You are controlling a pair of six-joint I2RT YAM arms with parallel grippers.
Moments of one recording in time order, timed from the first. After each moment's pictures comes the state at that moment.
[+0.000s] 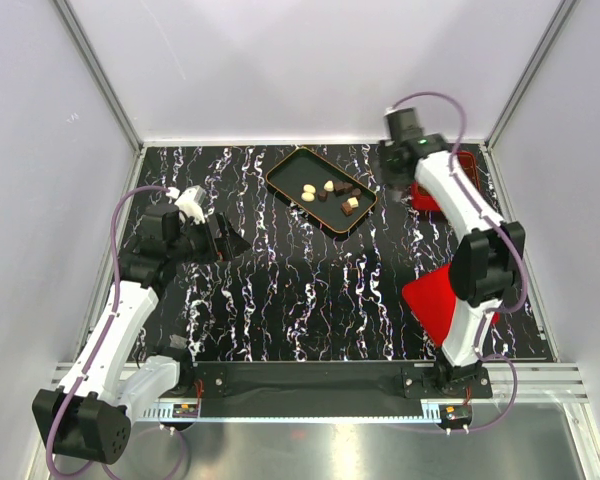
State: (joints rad) left arm -0.16 0.93 0.82 -0.52 0.41 -0.39; right arm 0.24 1.91 1.83 -0.83 0.17 0.22
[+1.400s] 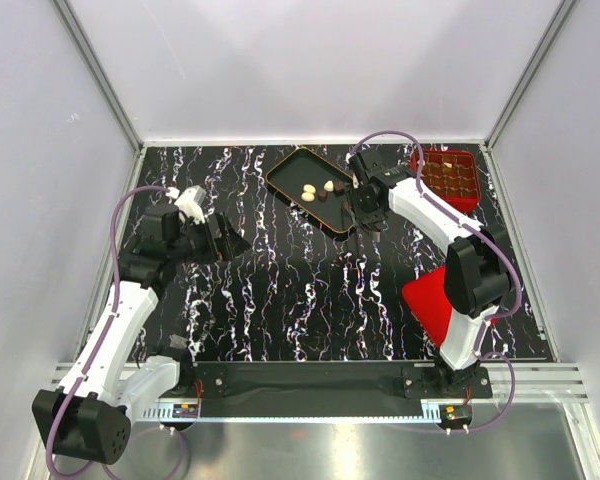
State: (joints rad) left arm -0.16 0.93 0.82 -0.52 0.41 -0.39; right arm 0.46 1.84 1.54 -0.78 0.11 0.19
